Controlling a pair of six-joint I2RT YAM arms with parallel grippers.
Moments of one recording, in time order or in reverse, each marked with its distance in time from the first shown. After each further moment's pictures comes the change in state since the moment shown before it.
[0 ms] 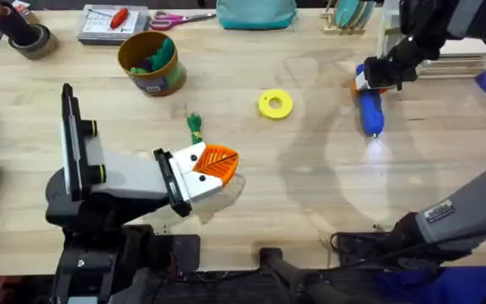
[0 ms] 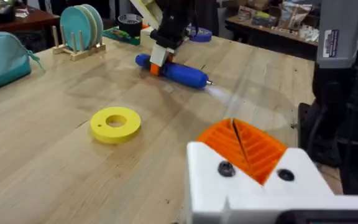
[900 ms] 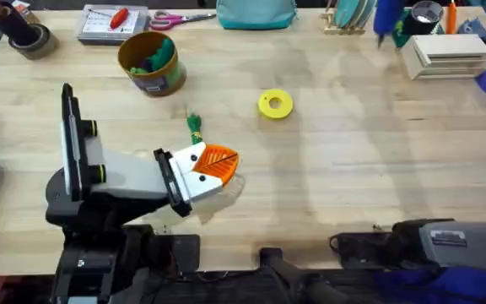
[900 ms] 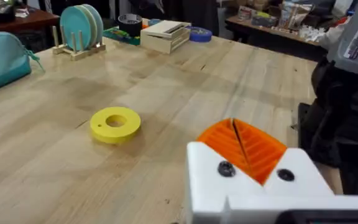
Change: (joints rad) left arm 0.000 0.000 0.000 0.000 0.000 0.000; right arm 0.157 -0.414 0.165 0.284 -0.002 0.035
